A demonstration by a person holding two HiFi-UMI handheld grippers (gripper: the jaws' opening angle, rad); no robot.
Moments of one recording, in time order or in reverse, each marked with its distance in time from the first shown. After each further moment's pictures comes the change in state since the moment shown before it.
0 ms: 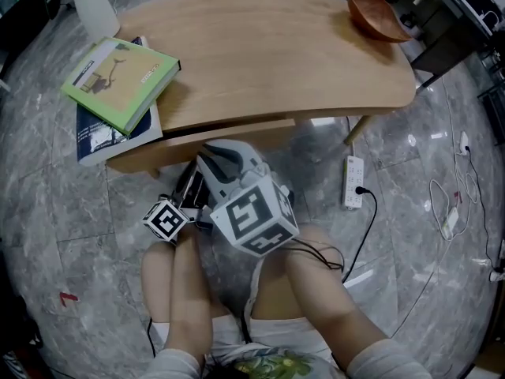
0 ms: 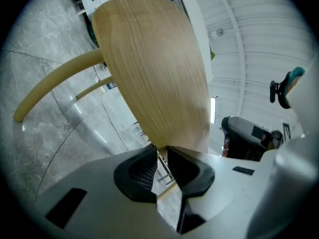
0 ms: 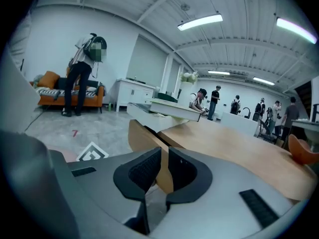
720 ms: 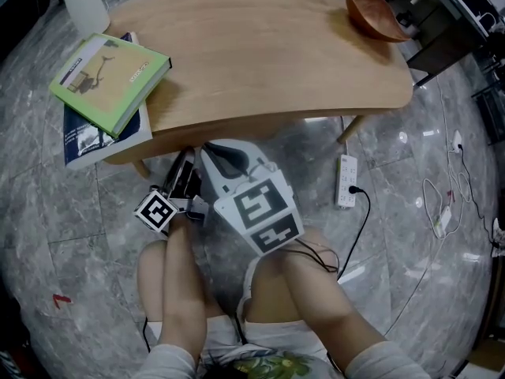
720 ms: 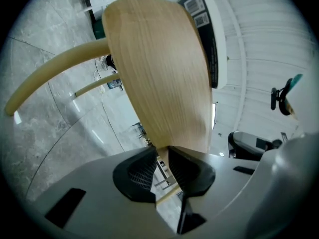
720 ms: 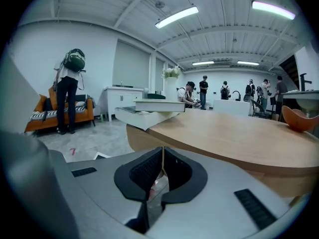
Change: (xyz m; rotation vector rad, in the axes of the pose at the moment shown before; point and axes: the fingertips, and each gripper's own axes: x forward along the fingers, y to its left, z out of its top) left arm 0.022 0.015 0.011 -0.076 -0.046 -0.028; right arm -0.001 -0.022 -0.015 0.223 0.017 -0.032
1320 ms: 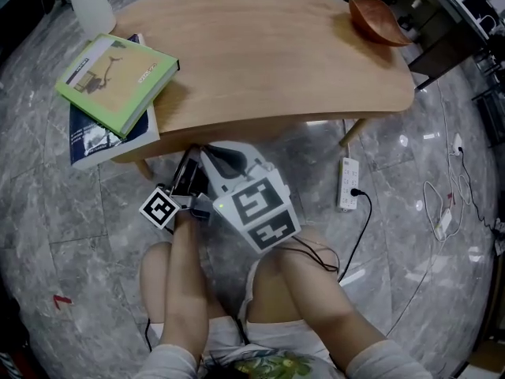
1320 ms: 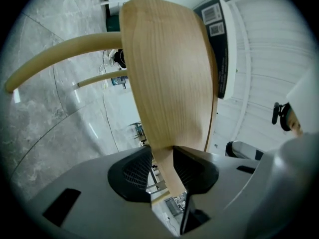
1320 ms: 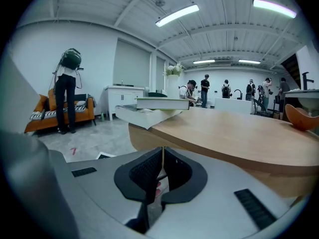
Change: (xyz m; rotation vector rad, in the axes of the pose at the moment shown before) left arm 0.007 -0.004 0.007 -0.136 -0.046 -0.052; right arm 0.013 0.009 -0.002 0.003 0.012 0.013
